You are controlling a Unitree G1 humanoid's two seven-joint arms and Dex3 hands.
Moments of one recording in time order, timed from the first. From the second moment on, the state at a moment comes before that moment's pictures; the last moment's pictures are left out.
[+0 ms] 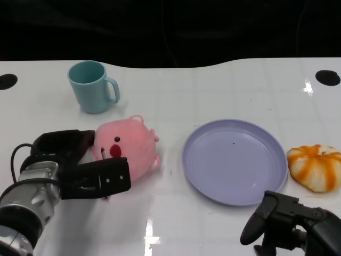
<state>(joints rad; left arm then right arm) -0.68 0.29 -0.49 1.08 0.70 -0.07 0.16 0.50 -0.27 0.11 -0.82 0.07 0.32 0.29</state>
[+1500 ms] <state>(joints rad) -0.69 0.08 -0.41 0.58 0.59 -0.04 0.09 0.48 -0.27 0.13 -0.78 0.06 0.32 0.27</state>
